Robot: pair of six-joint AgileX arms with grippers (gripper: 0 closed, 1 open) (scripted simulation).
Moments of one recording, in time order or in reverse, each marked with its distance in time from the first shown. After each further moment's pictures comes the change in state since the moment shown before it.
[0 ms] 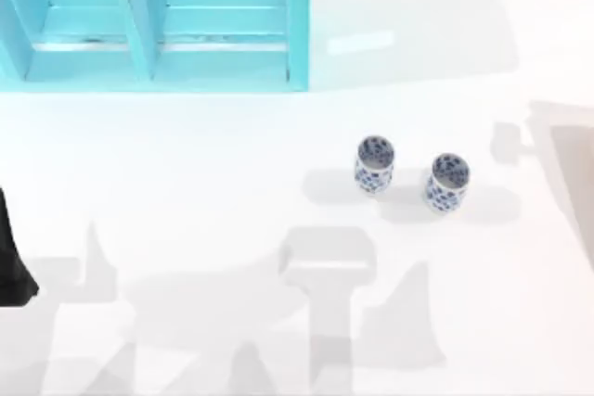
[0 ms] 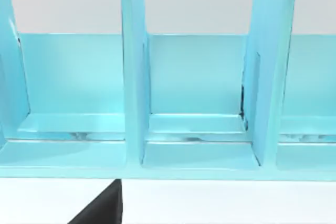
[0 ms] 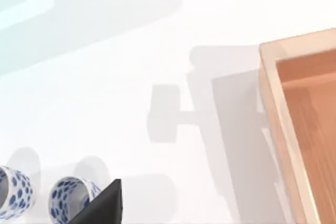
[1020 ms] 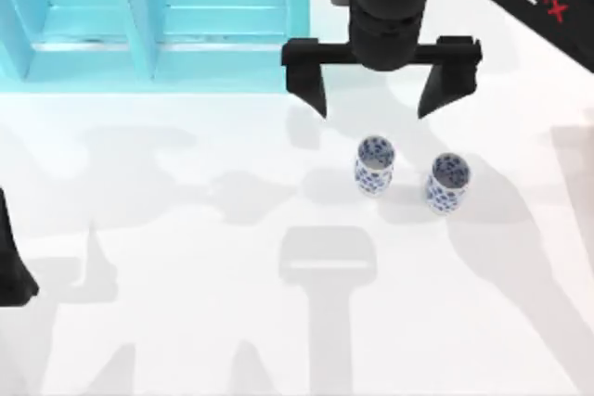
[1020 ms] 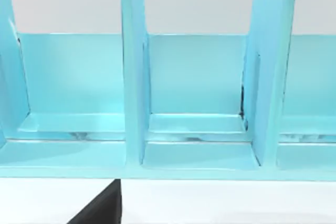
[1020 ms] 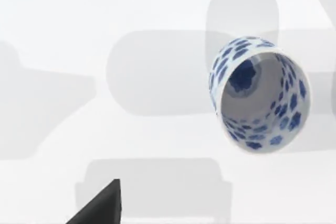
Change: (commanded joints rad) left arm 0.000 0.000 0.000 0.000 0.000 0.000; right arm 0.492 1.206 1.152 -0.638 0.008 0.307
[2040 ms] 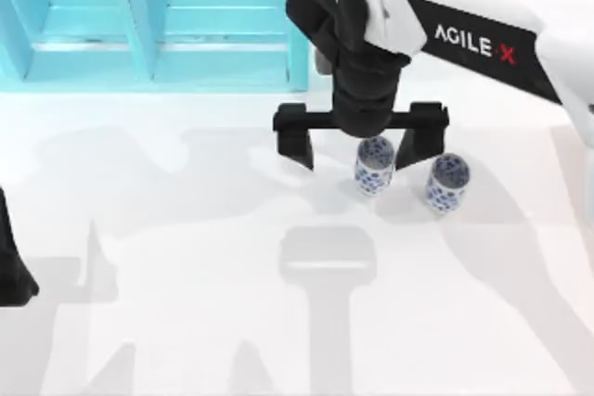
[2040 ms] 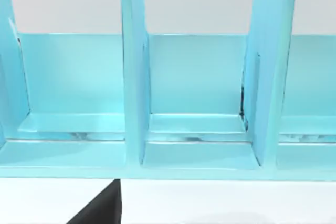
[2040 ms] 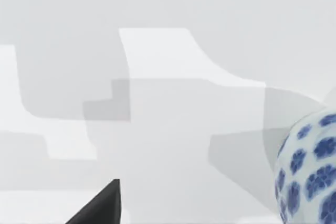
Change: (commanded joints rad) left arm 0.000 0.000 0.000 0.000 0.000 0.000; right arm 0.001 0.032 -0.326 0.365 -0.001 -0.005
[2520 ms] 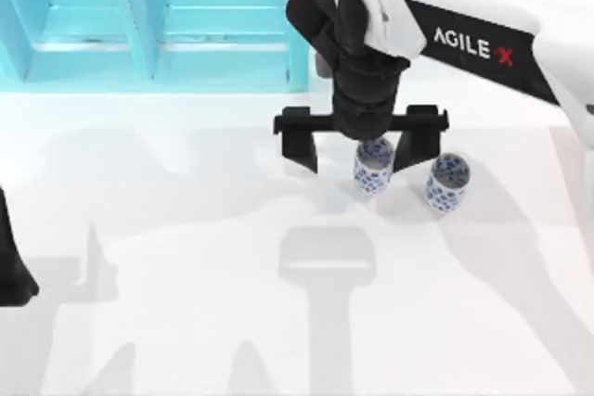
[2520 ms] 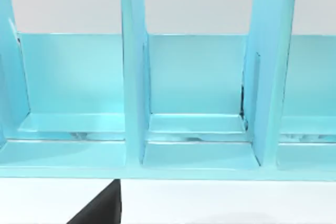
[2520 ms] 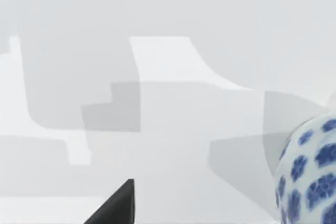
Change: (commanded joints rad) left arm 0.000 0.000 0.000 0.000 0.000 0.000; right arm 0.000 0.002 -0.010 0.010 0.000 0.000
